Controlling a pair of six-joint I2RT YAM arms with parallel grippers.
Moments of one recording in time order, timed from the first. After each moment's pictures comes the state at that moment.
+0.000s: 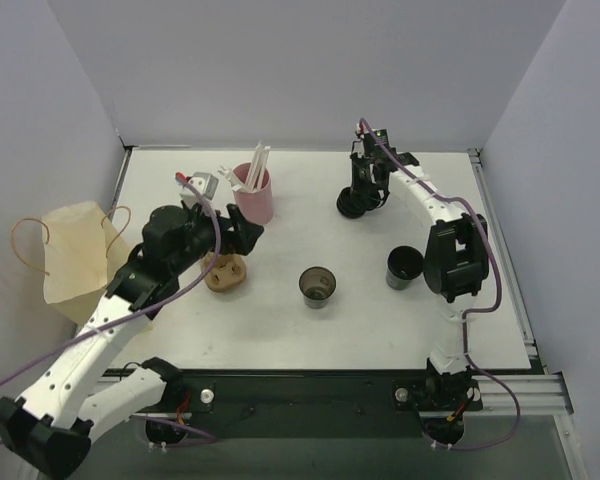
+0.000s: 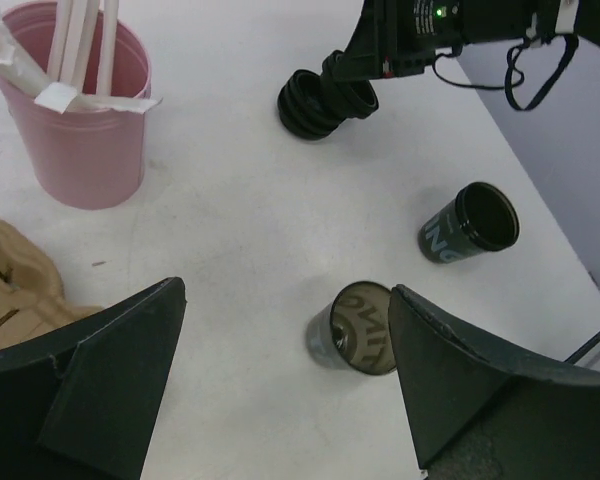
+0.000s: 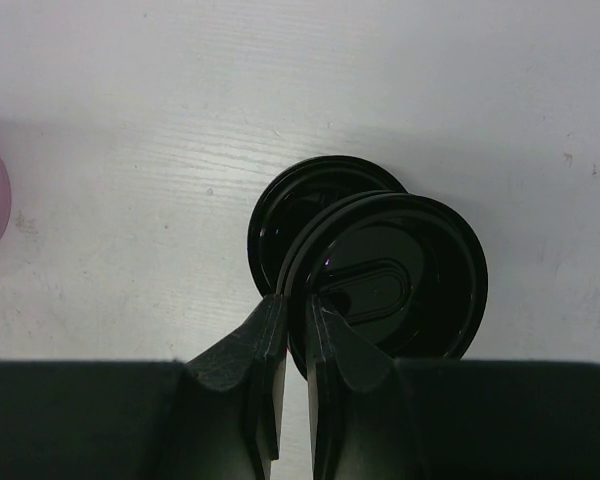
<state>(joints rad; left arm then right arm) -0.50 0.85 0.89 -0.30 0.08 -0.37 0.31 2.09 1.78 -0.55 0.03 0.19</state>
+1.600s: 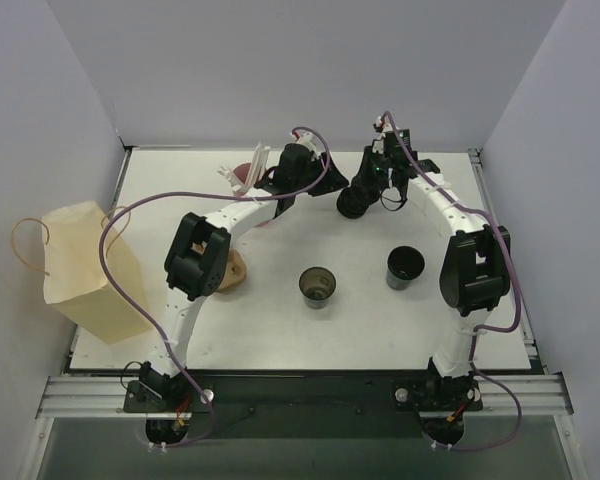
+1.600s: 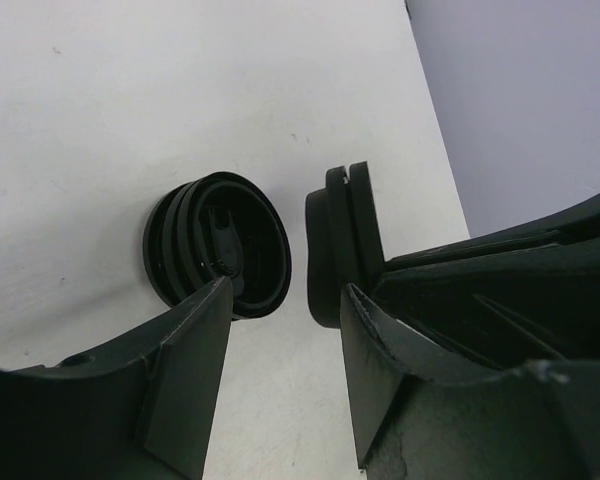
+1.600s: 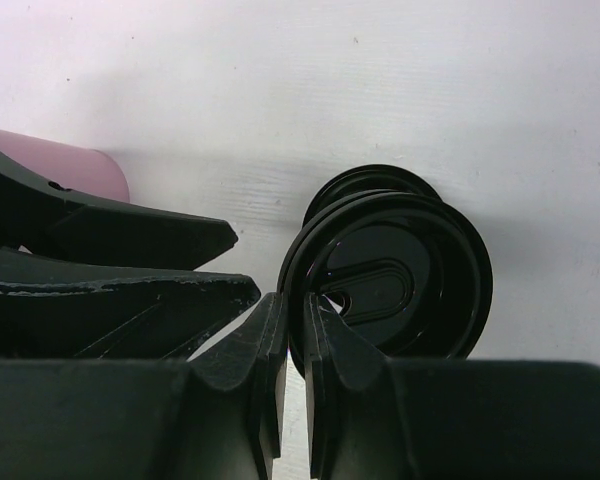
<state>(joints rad) -0.58 2.29 1.87 0.06 0.22 -0.74 0.23 1.91 1.61 -0.39 -0.14 0.29</state>
